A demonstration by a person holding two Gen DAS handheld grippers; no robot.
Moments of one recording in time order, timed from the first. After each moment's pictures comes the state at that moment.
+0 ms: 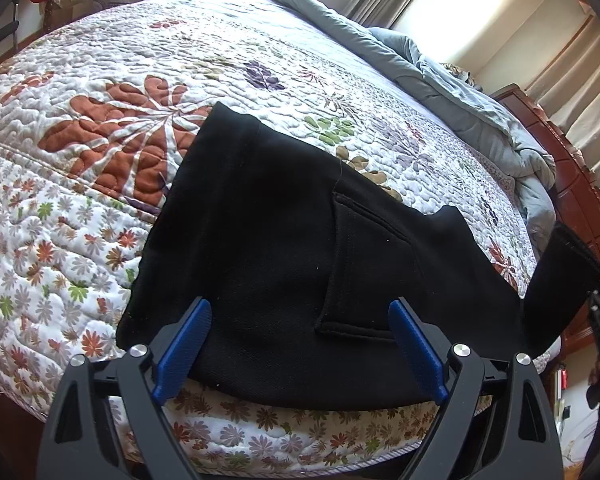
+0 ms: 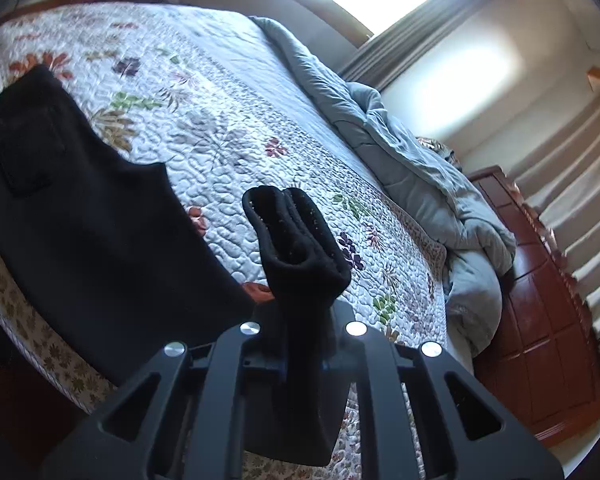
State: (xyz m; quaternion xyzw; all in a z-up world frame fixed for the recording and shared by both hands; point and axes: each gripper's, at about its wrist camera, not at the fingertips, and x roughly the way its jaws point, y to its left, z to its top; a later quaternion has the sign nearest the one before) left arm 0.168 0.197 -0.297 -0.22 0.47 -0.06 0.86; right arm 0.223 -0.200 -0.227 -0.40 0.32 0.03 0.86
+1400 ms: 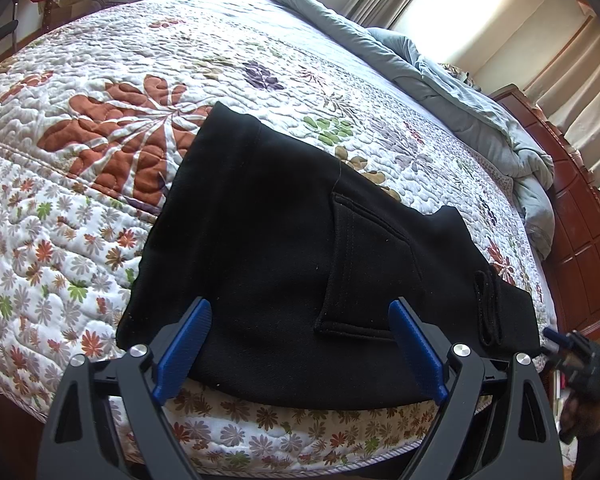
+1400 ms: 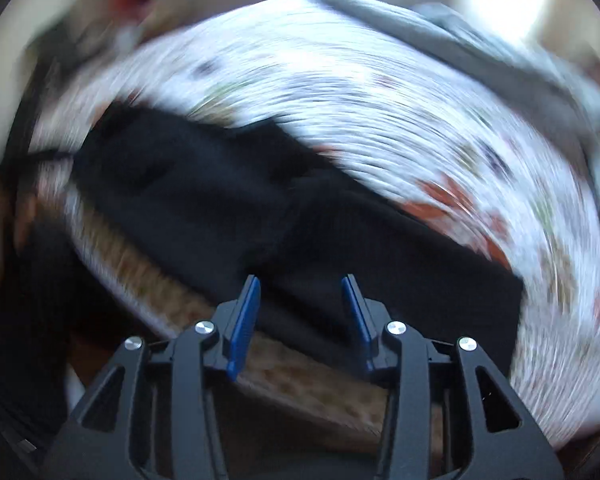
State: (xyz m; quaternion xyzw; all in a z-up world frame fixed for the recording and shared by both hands) left arm 0.167 0.198 -0.296 -0.22 0.46 -0.06 0.86; right arm 0.226 -0.274 -0.254 -0.10 0.48 0.18 0.85
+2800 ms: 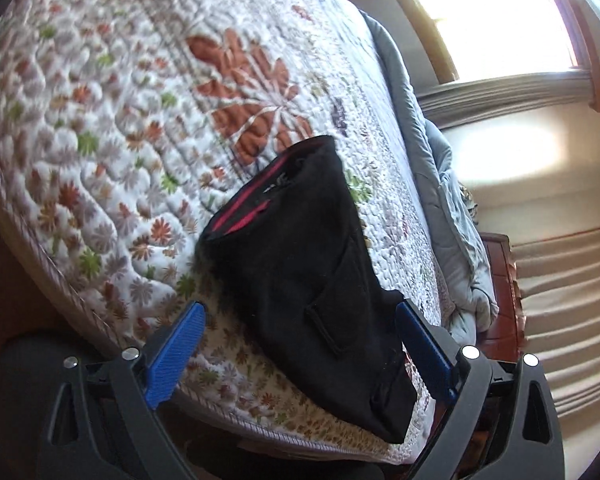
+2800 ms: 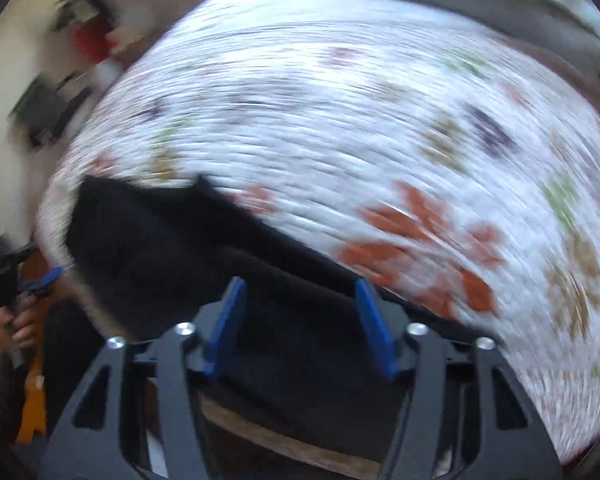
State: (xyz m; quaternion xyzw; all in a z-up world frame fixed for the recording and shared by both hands) left arm 0.114 0.262 -0.307 -0.52 0.40 0.00 0.76; right arm 0.351 -0.271 -0.230 -0.04 0.57 0.26 0.78
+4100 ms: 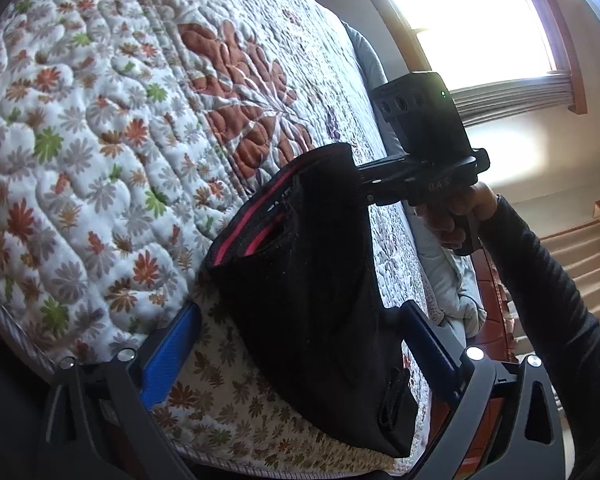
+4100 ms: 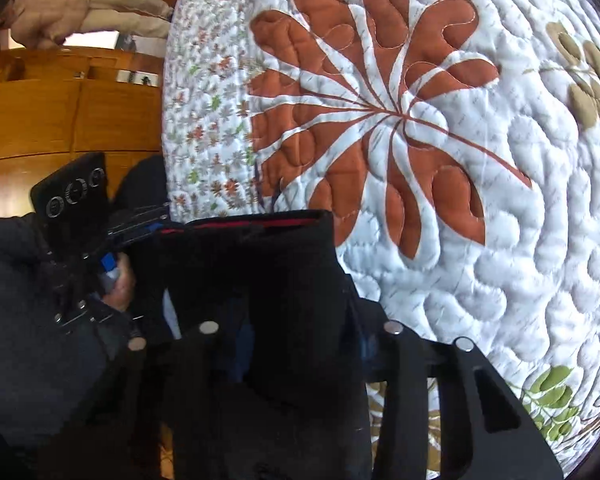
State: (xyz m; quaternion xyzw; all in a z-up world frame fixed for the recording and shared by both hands) left arm 0.129 0.271 -0.343 -0.52 0.35 -0.03 0.78; right arm 0.406 0.213 -0.356 -0.35 0.67 0.60 0.28
